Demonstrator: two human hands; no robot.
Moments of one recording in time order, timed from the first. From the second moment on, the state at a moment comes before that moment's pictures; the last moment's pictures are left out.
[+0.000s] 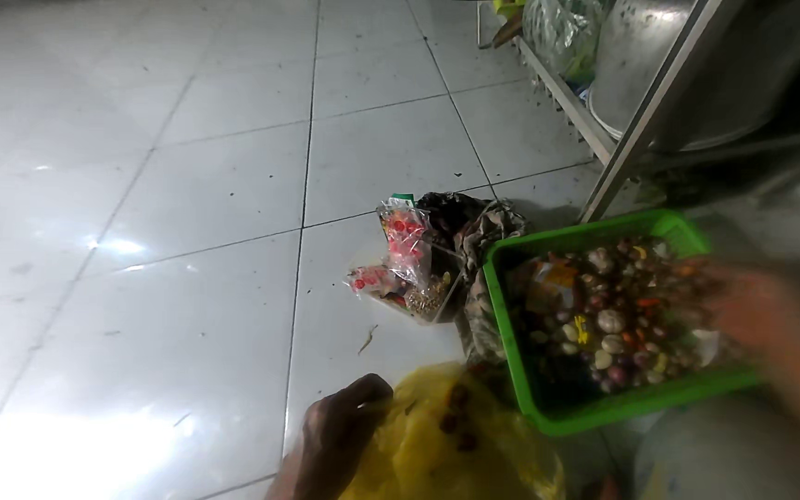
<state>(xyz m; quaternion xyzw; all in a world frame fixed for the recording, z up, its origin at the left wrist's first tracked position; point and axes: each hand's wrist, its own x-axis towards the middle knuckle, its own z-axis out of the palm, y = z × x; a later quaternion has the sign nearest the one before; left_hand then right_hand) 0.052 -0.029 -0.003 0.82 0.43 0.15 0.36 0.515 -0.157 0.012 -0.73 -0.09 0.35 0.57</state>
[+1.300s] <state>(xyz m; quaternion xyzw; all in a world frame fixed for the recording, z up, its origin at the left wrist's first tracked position) 0.055 -0.041 0.021 0.78 0.45 0.16 0.40 0.512 -0.144 -0.006 -0.88 -0.45 0.13 0.12</state>
